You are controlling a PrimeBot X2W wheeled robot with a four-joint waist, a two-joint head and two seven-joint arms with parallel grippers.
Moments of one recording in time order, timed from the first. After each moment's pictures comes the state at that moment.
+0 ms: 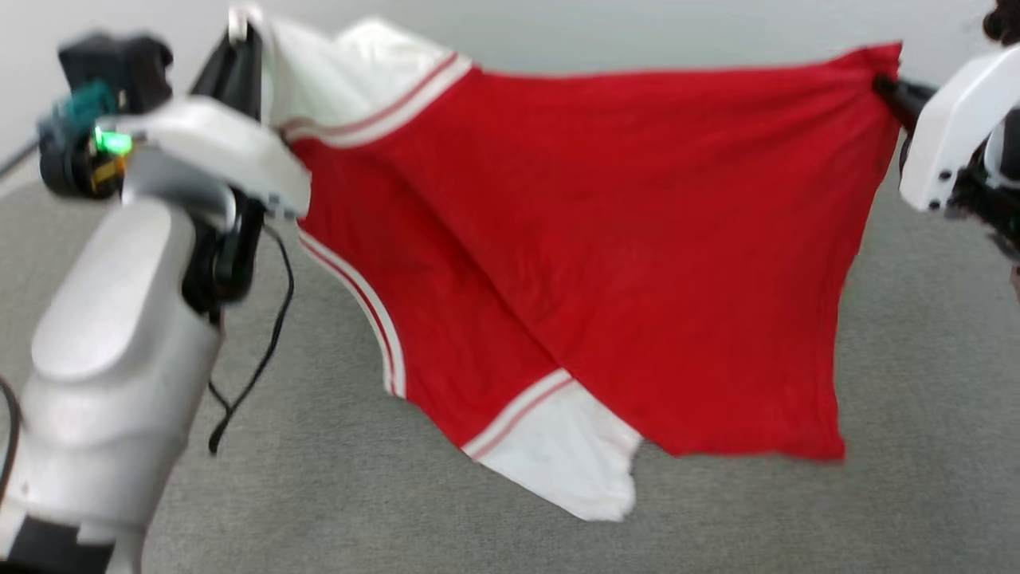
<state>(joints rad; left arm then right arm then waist) -0.86 0.41 -0.44 0.45 -0.68 0.10 -0.09 -0.93 -0.42 0.29 0.60 0.56 0.13 0.48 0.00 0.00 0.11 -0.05</state>
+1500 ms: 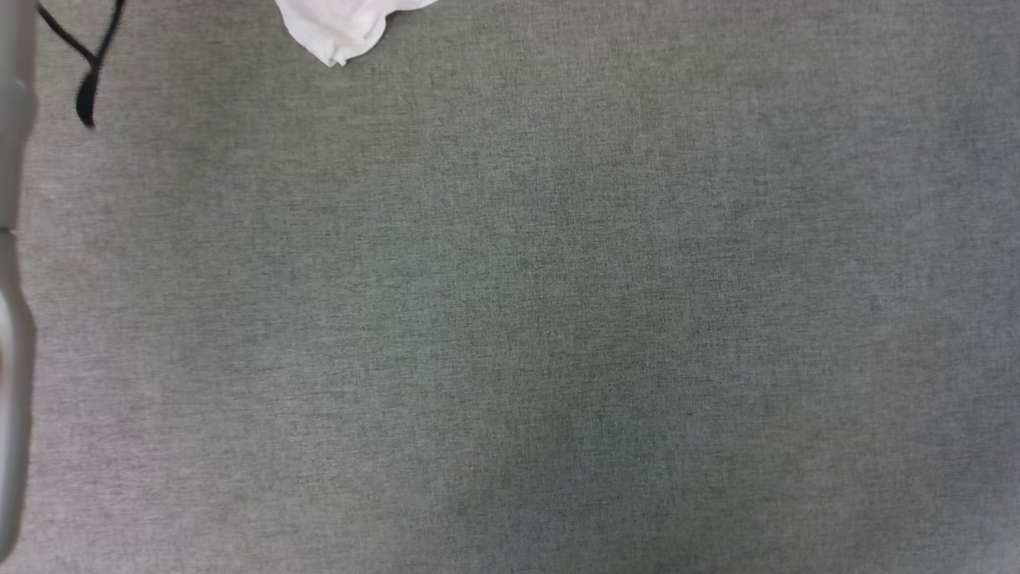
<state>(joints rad) -1.60 0.36 -0.46 0.86 -0.59 0.01 -0.17 -1.54 -0.43 0.47 0.78 0.64 0.13 0.09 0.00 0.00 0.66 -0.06</state>
